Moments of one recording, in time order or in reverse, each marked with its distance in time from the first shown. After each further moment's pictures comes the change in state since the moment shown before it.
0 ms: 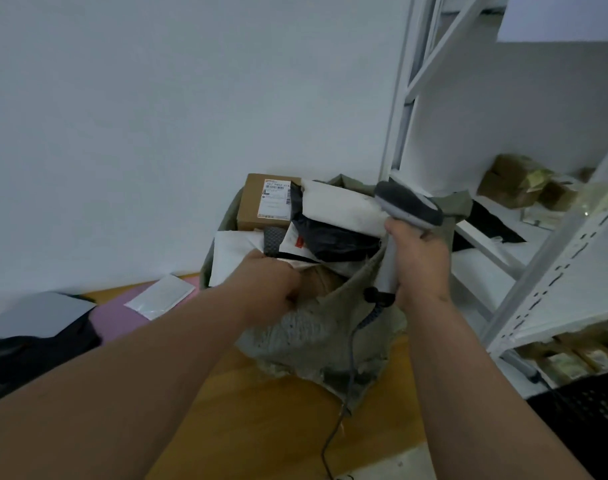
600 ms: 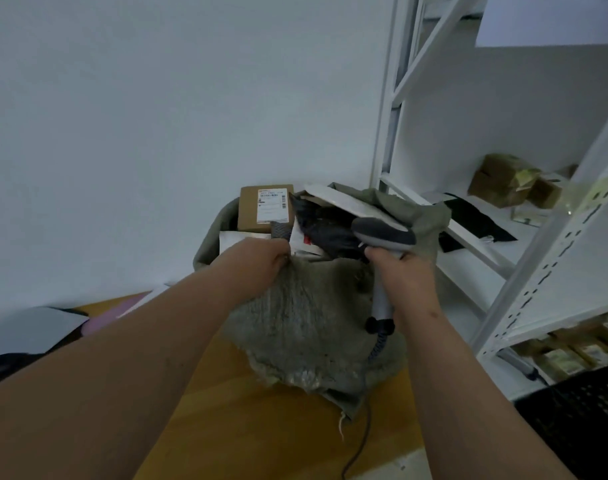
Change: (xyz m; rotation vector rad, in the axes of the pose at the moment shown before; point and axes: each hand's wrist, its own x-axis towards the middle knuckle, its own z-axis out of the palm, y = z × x) left_hand 0.022 -0.027 -0.006 -0.370 0.162 -0.149; right_hand -0.001 0.012 -0.010 -0.326 -0.035 0.008
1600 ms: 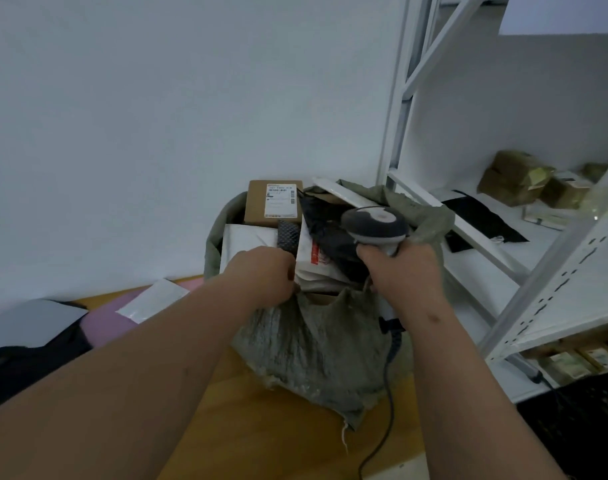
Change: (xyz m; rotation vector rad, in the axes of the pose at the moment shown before) left_hand 0.008 0.019 0.009 0.123 -0.181 -0.155; right_hand 0.004 -0.013 0.008 -0.315 -0.078 -0.195
